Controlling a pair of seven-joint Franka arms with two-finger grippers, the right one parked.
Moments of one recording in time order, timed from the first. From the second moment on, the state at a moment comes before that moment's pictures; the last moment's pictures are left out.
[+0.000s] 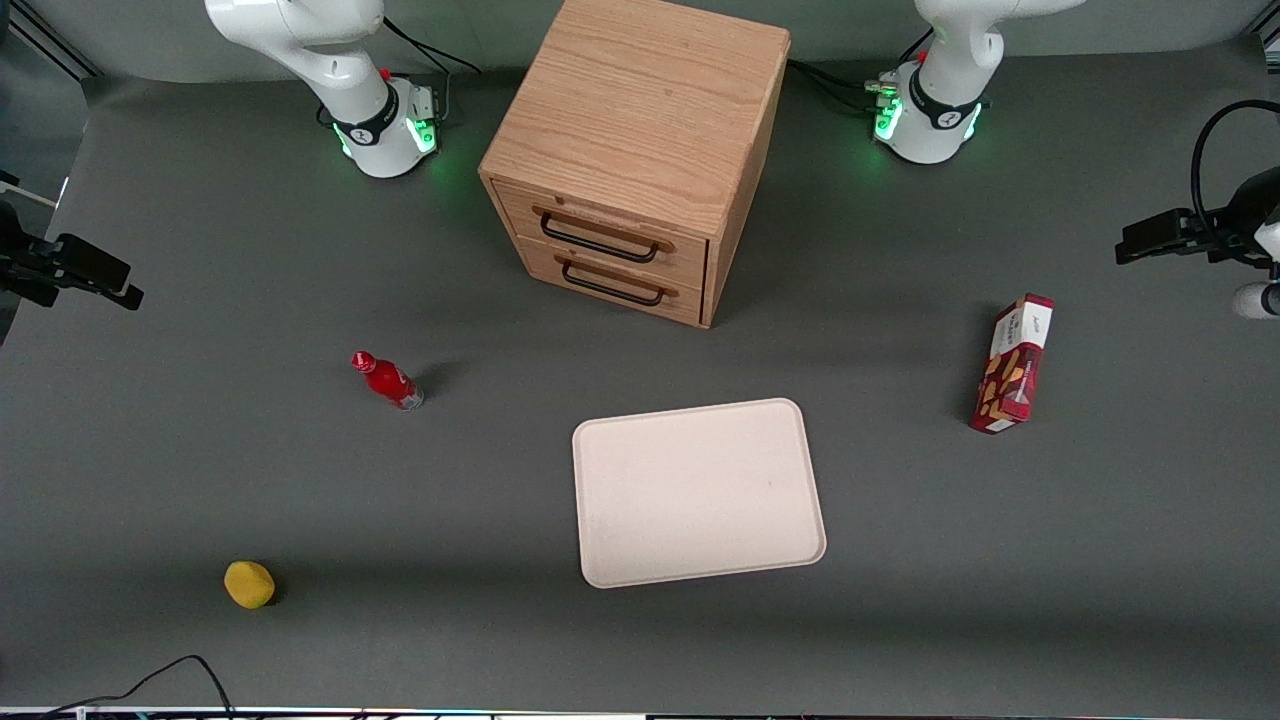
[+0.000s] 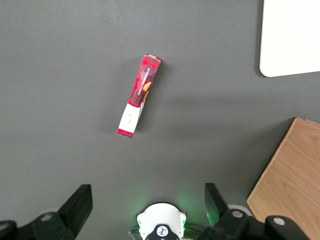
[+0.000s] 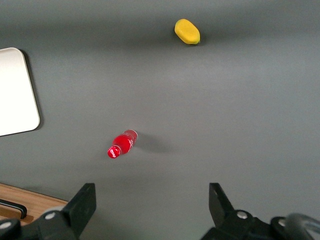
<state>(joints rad) 0.09 0.08 -0.06 -1.47 -0.01 1.32 0.02</state>
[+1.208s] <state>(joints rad) 0.09 0.15 0.02 -2.12 0.02 2.10 0.46</state>
